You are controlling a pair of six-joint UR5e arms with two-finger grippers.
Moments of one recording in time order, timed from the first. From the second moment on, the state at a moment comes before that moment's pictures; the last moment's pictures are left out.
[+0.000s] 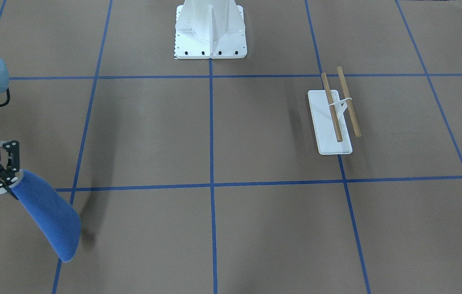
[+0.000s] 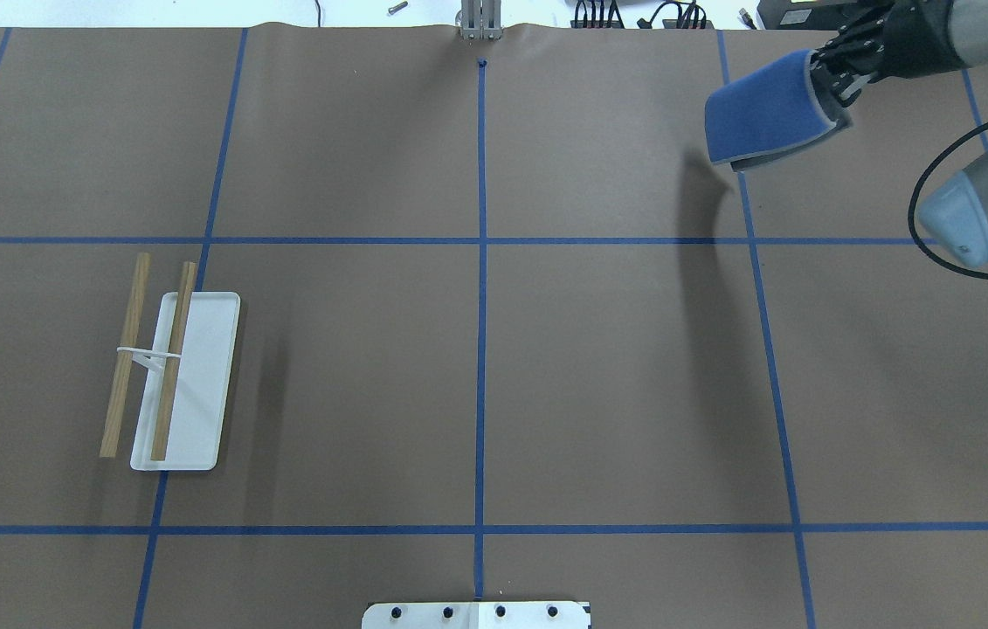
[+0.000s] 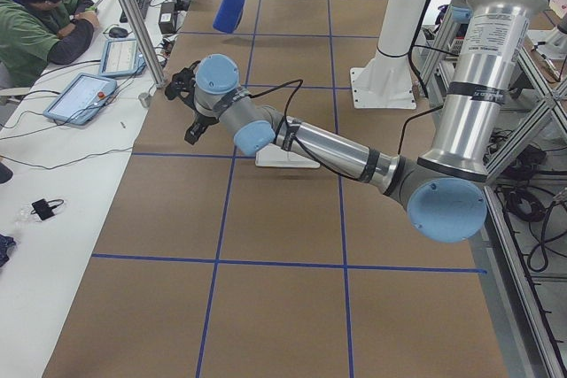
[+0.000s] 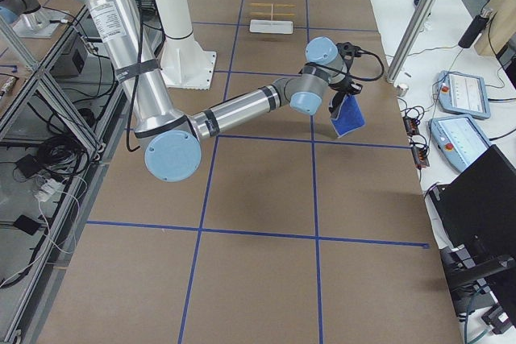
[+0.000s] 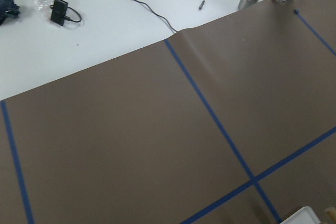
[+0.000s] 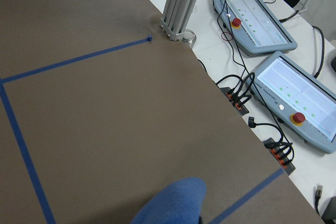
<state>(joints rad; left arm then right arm) -1.39 -1.82 -1.71 -2.14 -2.52 -0.44 1.11 -1.20 1.63 -0.81 2.09 -0.01</state>
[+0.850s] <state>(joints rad) -1.12 -2.00 -1.76 -2.20 -2.39 -1.43 0.79 -1.11 1.96 -1.15 1.74 0.00</state>
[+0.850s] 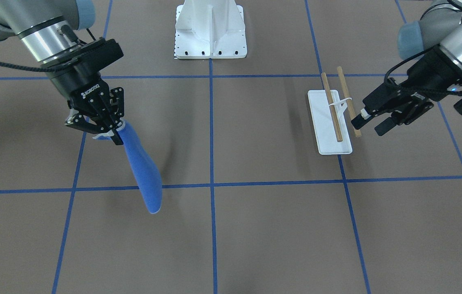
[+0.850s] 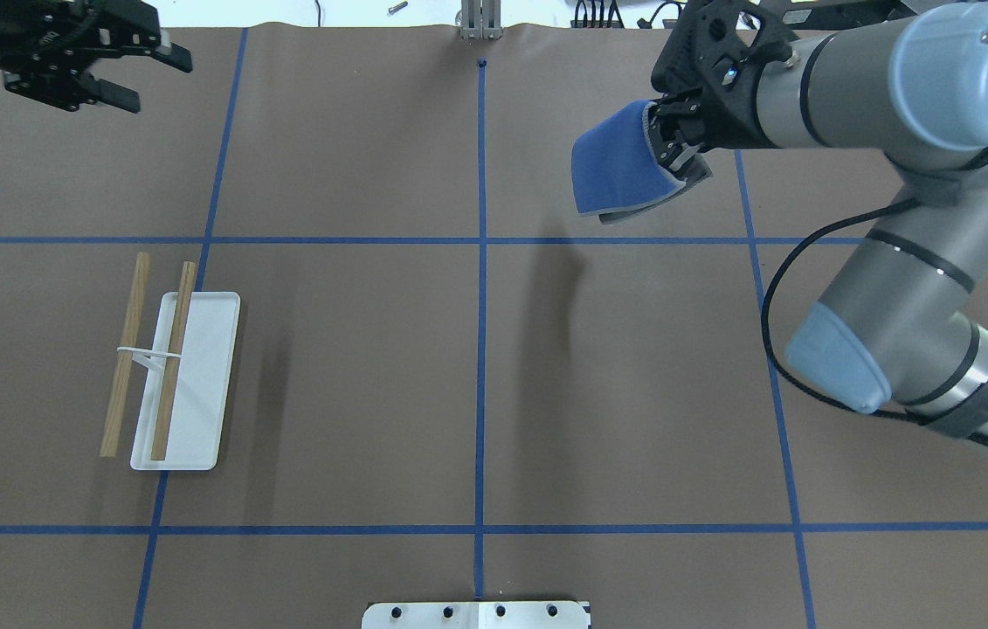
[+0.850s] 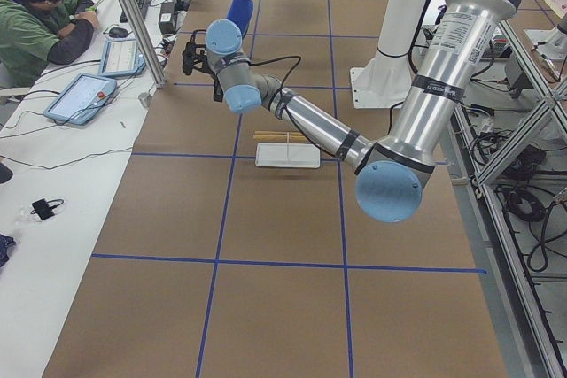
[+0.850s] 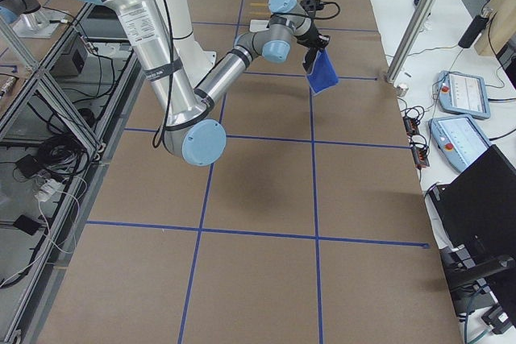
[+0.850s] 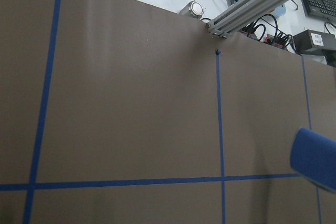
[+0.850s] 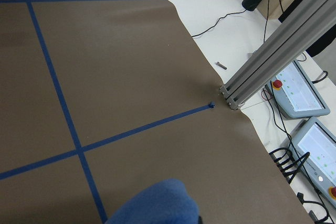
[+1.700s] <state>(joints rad) -0.85 -2.11 -1.75 -2.19 -2.12 -1.83 0.44 -1.00 1.99 -1.26 1.34 0.04</state>
